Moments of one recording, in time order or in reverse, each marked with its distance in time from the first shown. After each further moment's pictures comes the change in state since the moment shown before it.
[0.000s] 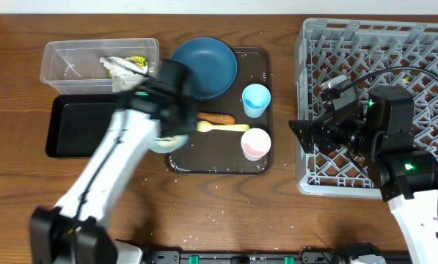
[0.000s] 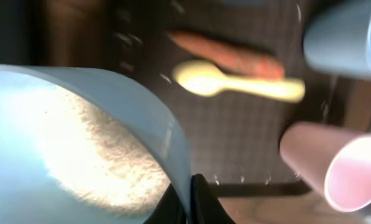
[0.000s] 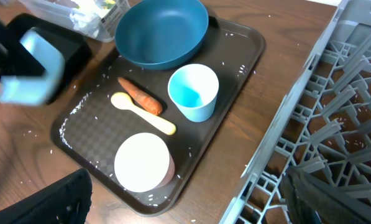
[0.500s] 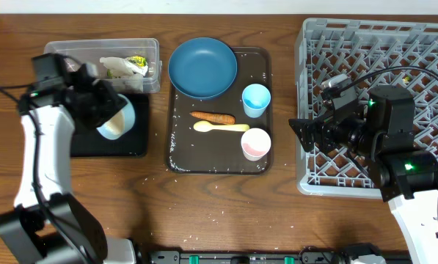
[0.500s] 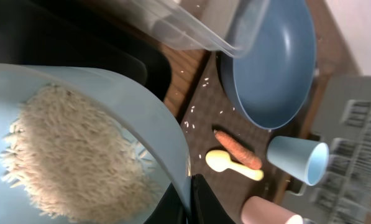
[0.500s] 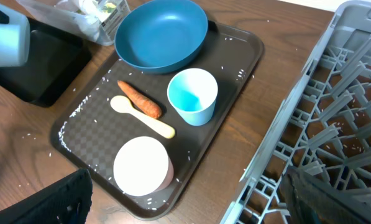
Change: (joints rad) left arm 0.608 0.087 0.002 0.130 0.463 0.106; right arm 0.000 0.000 0.000 0.015 0.000 0.000
